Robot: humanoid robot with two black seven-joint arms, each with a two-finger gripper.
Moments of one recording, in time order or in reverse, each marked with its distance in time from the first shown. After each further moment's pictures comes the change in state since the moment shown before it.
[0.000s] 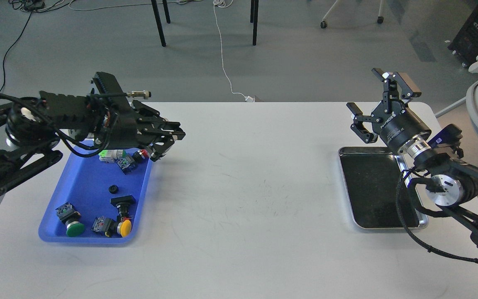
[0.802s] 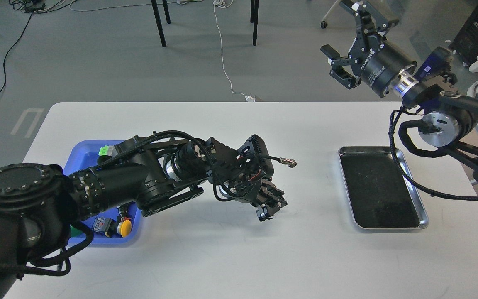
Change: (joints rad) left arm -0.065 -0.647 0.241 0.399 0.003 -0.095 0.000; right arm 0.400 -0.001 -0.322 0.002 0.113 -0.014 0.000
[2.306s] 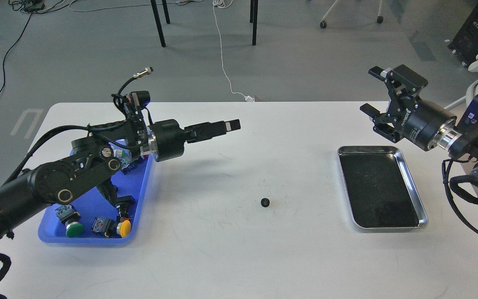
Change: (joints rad) left arm 0.356 0.464 -0.488 -0.212 -1.068 0.031 0.000; right arm -0.215 -0.251 -0.021 0.135 -0.389 0.019 0.000
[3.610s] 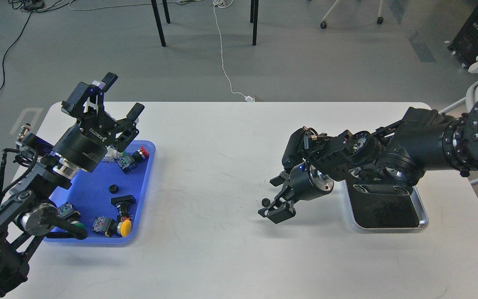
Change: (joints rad) left arm 0.454 0.014 -0.540 -0.161 -0.431 -0.130 0.000; right arm 0.571 0.806 -1.027 -0.216 -0.848 -0.310 0.000
